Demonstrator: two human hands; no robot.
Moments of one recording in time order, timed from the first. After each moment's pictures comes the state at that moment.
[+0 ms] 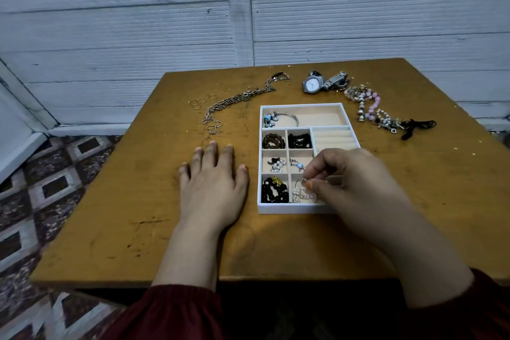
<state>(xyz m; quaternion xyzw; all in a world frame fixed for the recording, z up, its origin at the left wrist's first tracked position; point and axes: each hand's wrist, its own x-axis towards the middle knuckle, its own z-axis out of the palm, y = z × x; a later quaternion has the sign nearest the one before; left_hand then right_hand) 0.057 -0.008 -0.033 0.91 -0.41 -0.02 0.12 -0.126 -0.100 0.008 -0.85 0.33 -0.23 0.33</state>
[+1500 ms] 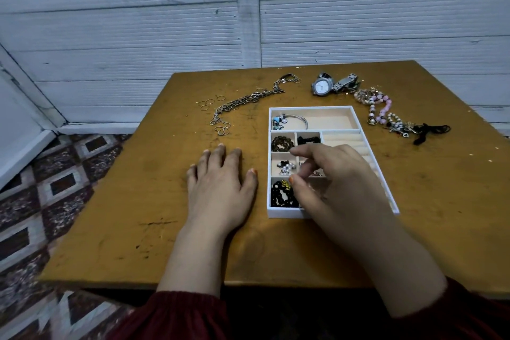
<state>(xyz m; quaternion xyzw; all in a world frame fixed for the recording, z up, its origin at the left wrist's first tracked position) 0.055 -0.006 -0.026 0.90 -0.40 -0.04 0.15 -0.102 -0.086 -0.003 -0.88 0.27 -0.34 0.18</state>
